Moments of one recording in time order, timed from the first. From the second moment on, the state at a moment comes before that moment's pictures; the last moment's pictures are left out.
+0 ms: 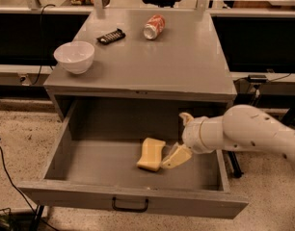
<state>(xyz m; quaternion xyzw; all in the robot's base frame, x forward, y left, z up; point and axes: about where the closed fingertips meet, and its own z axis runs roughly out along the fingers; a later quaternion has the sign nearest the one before) 0.520 -0.084 0.696 -0.52 0.76 0.12 0.36</state>
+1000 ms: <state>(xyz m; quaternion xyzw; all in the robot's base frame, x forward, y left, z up) 0.507 -0.032 0.635 -0.55 0.72 0.19 0.38</state>
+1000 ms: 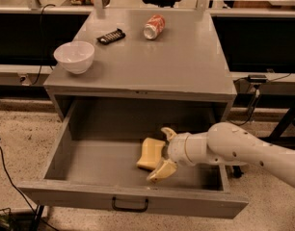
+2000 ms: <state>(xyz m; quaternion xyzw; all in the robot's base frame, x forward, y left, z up) 0.512 -0.014 0.608 -0.54 0.72 0.29 0.34</state>
